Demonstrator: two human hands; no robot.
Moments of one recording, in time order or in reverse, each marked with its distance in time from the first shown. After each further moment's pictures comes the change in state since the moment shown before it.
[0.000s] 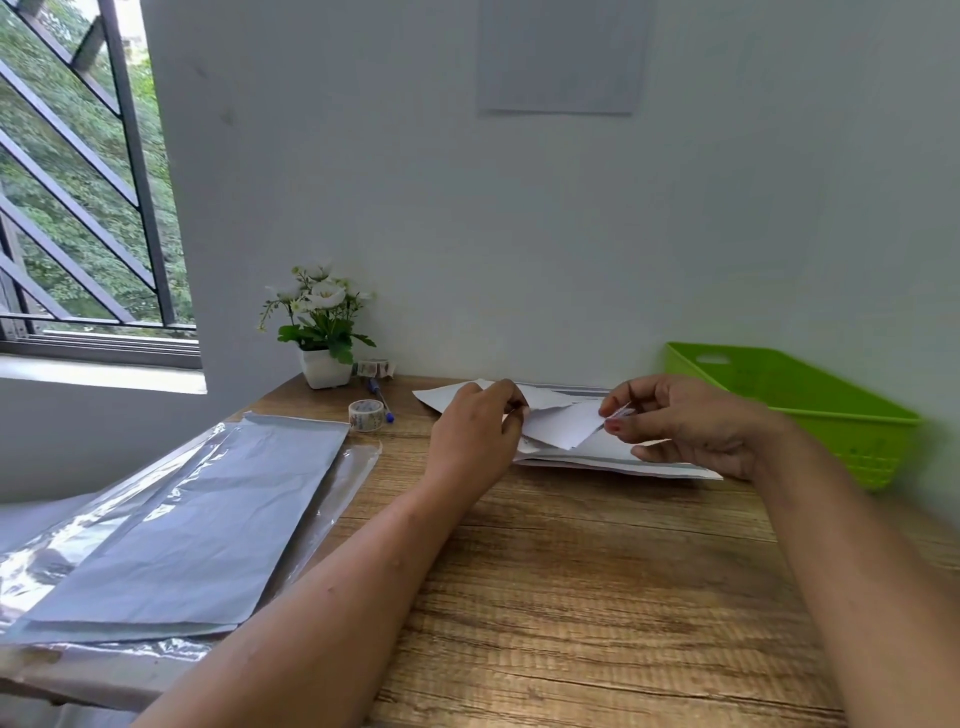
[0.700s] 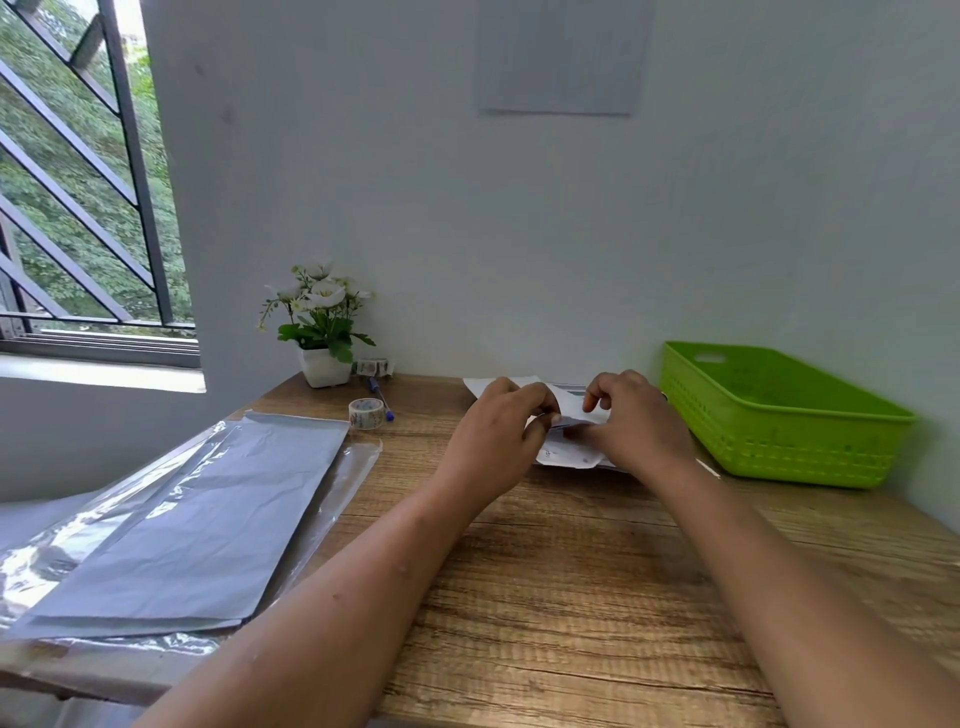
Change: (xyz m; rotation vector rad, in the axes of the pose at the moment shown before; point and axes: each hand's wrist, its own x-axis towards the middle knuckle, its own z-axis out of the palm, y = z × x) left_hand -0.007 0.018 -0.005 -0.127 -0.068 0.193; right_hand 0.042 0.031 0.037 -0.821 0.632 -0.241
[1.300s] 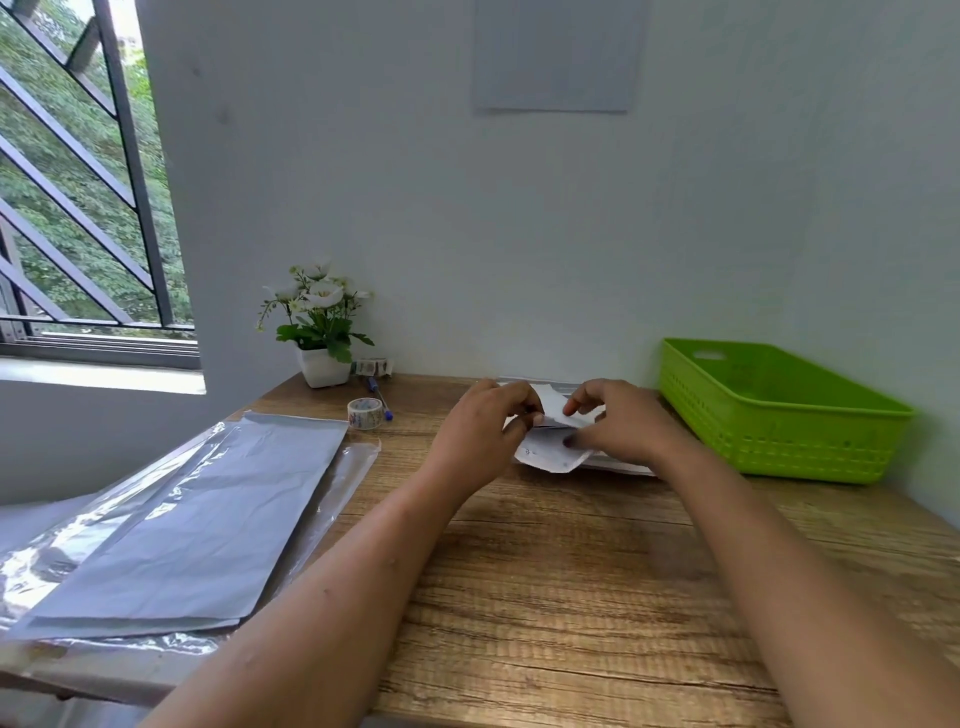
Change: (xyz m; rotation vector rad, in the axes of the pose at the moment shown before) left_hand 0.004 -0.013 -0.005 0.010 -0.047 -0.019; right_hand 0.003 -0.005 -0.011 0.198 -0.283 0.071
